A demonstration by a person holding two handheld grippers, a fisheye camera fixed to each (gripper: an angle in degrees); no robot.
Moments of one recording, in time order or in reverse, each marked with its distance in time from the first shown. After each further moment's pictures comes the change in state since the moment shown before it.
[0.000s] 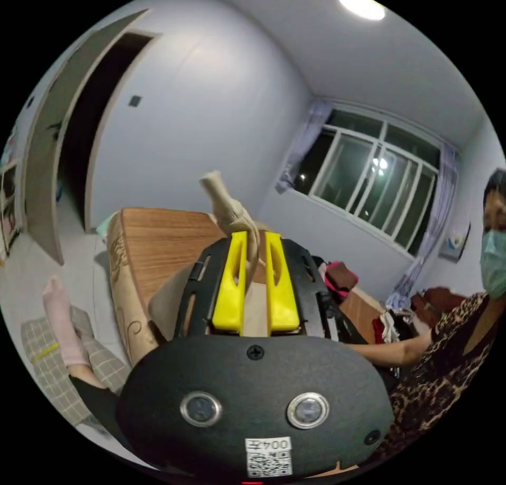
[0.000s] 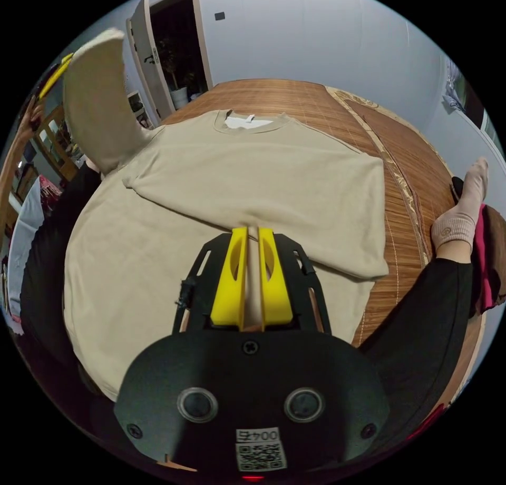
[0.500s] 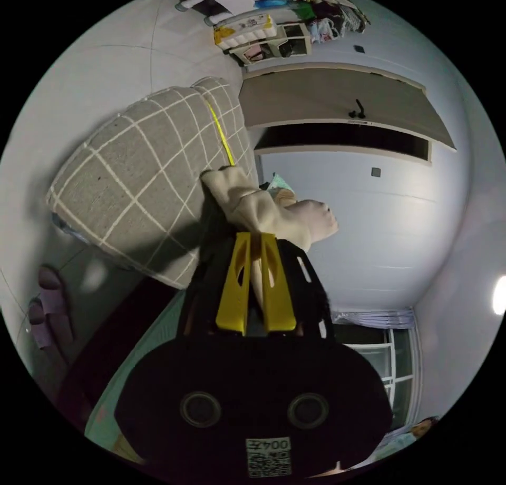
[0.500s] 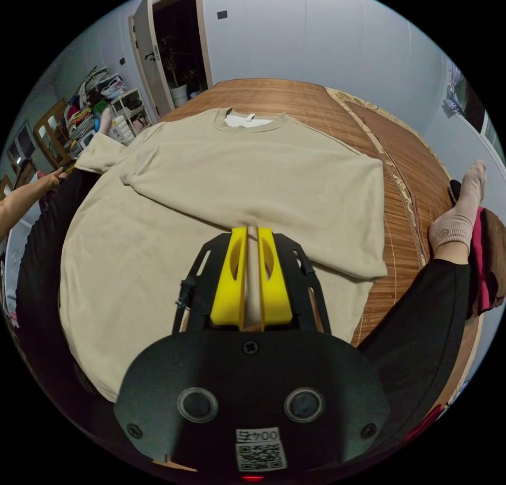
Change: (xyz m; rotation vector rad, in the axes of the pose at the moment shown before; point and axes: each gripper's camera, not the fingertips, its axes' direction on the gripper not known) left arm -0.450 0.243 -0.222 0.278 -0.248 -1.286; right arm -0.020 0.048 0.056 -0.003 0.021 -0.012
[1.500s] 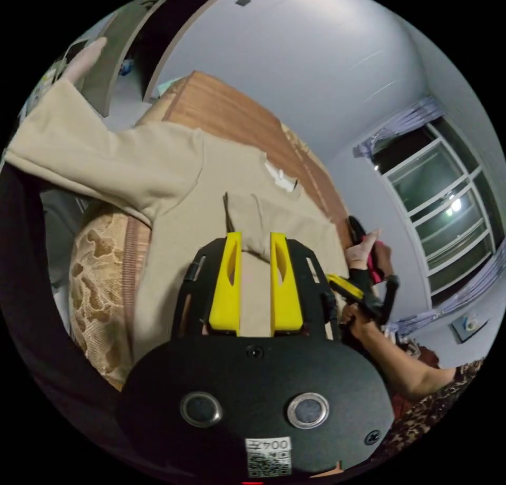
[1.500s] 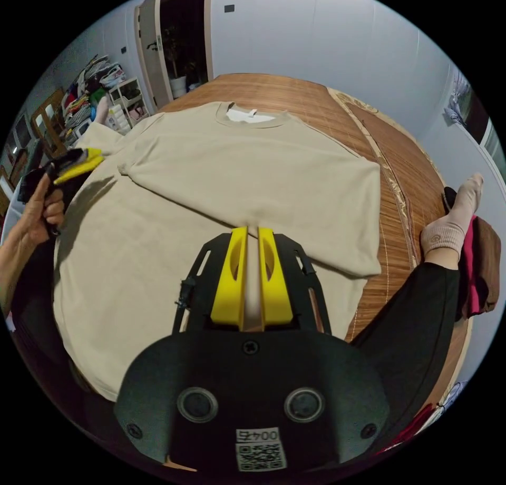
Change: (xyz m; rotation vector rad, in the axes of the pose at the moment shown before) left arm 0.078 0.417 0.236 -0.446 -0.197 0.815; right arm -0.028 0.019 -0.004 -0.037 0.057 -0.033
